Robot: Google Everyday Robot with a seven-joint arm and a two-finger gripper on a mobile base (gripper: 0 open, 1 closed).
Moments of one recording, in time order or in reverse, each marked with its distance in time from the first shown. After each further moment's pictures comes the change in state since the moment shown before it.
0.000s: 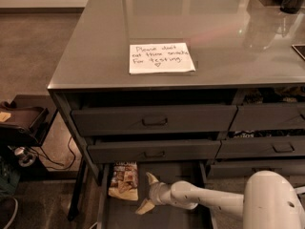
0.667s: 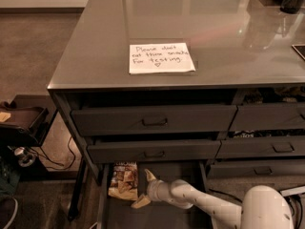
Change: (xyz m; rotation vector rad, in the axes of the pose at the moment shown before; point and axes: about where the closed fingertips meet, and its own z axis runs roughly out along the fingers) arm -0.003 -0.020 0.031 0.034 -0.113 0.067
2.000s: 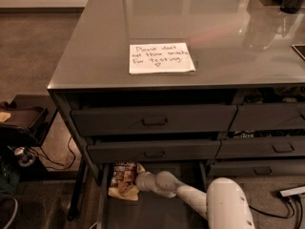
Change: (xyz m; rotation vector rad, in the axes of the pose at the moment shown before) arm 0.009 -0.043 0.094 0.021 -0.002 0.023
